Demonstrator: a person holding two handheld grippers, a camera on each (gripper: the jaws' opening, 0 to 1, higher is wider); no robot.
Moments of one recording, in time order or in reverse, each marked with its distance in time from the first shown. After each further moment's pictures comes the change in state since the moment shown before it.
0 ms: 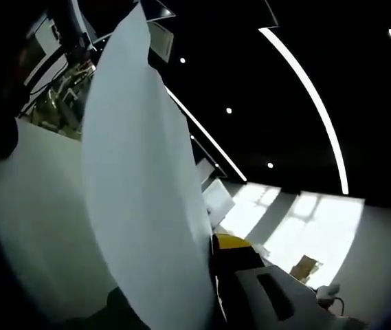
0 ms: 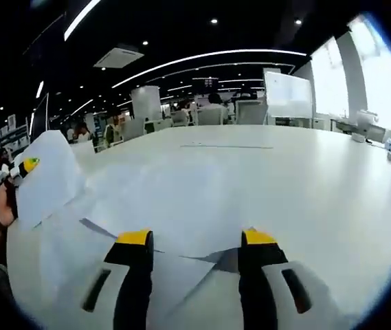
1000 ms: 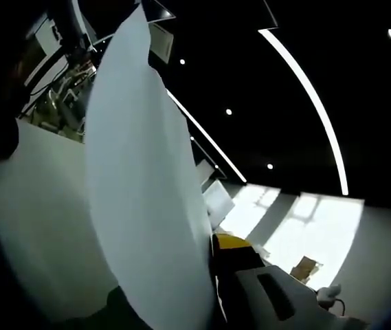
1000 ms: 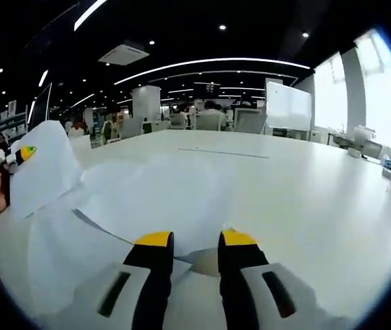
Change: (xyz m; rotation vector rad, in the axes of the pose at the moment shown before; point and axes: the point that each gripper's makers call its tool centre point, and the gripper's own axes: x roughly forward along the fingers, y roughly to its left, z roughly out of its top) left arm 0.000 0.000 0.001 -0.001 -0.007 -0.002; right arm -0.001 -0.008 0.004 -0.072 -0.028 -0.045
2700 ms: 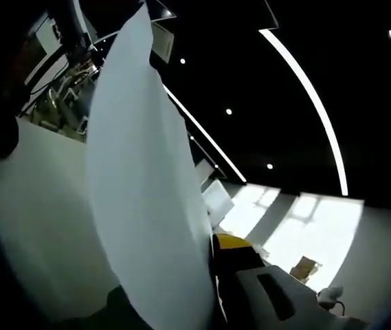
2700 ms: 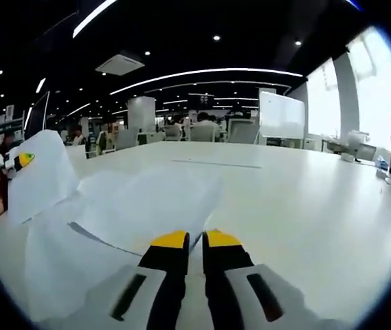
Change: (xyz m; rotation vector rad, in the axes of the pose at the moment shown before) left arm 0.000 0.000 0.000 -0.005 0.003 -0.001; right arm -0.011 -0.009 0.009 0.013 -0.081 -0.033
